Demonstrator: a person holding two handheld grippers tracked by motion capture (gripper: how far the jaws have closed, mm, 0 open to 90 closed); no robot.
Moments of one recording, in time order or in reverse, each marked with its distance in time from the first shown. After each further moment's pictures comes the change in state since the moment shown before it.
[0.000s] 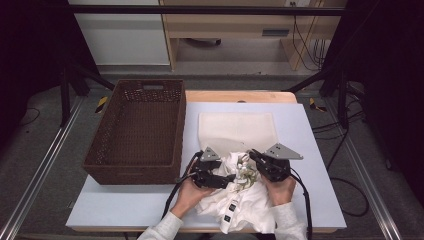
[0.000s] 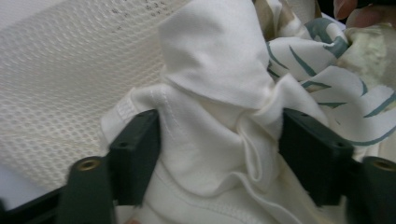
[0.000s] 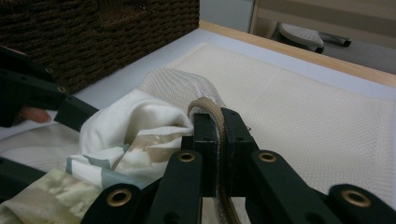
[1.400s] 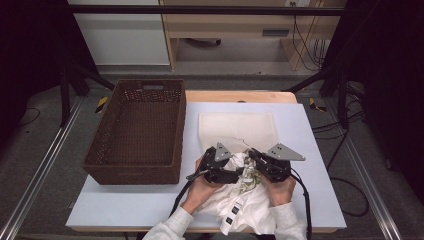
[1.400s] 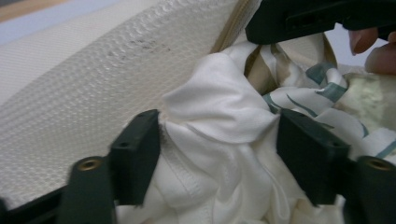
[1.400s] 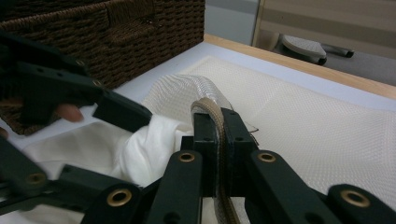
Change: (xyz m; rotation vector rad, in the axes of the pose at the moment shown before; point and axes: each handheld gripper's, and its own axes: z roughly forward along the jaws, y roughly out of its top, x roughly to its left) left arm -0.021 0.025 0.017 -0.033 0.125 0.124; right arm 0.002 0.003 -0.004 -0.043 0.018 0.004
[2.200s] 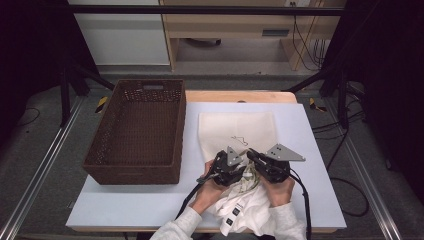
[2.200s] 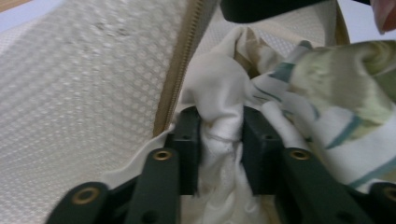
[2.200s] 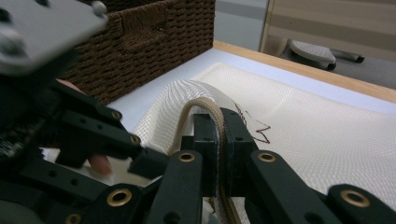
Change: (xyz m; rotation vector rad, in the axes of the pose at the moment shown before) left arm -0.019 -0.001 0.014 0.023 0.062 0.043; right arm 0.003 0.002 -0.002 -0.025 0.034 0.000
